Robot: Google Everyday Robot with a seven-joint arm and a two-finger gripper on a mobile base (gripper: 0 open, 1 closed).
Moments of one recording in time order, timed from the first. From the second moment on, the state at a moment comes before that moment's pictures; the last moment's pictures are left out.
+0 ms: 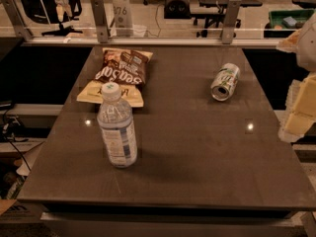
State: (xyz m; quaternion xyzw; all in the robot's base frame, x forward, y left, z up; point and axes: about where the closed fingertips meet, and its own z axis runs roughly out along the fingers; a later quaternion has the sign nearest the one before) arm 0.438 -0.216 0.977 -0.60 0.78 -0.04 0.16
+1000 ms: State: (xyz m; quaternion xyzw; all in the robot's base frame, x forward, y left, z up) arm 0.476 -0.203 0.960 -0.64 0.75 -0.02 0.16
